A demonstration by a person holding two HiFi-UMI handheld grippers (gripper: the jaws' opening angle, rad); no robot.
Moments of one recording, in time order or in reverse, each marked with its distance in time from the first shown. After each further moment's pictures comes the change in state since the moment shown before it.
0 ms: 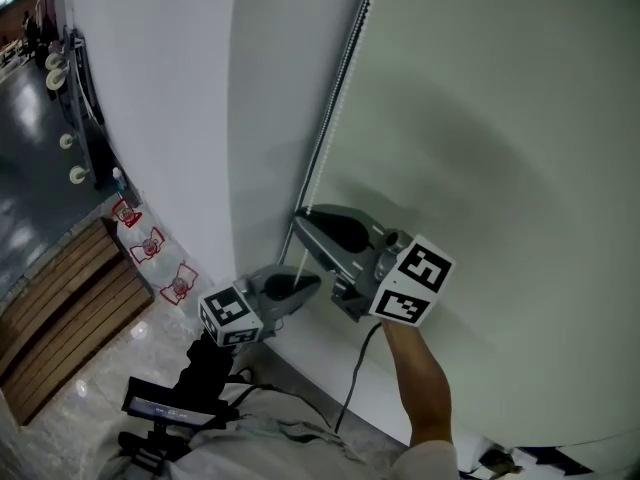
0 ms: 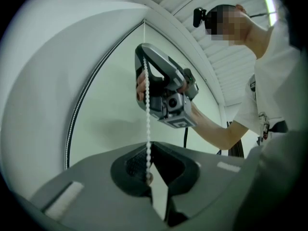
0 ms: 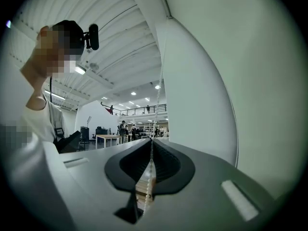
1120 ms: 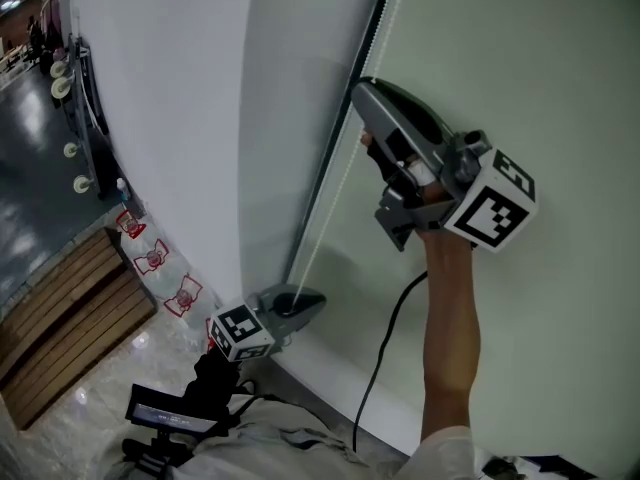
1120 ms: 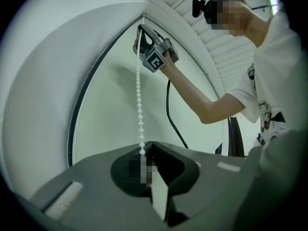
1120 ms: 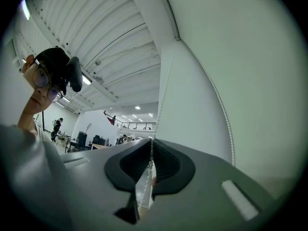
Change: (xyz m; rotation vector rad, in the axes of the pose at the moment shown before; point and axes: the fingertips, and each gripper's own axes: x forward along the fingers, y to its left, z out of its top) left arm 0.006 -0.001 -0.024 0.014 0.070 0.018; right arm 0.003 -0.034 0.186 -0.108 -0.222 0.035
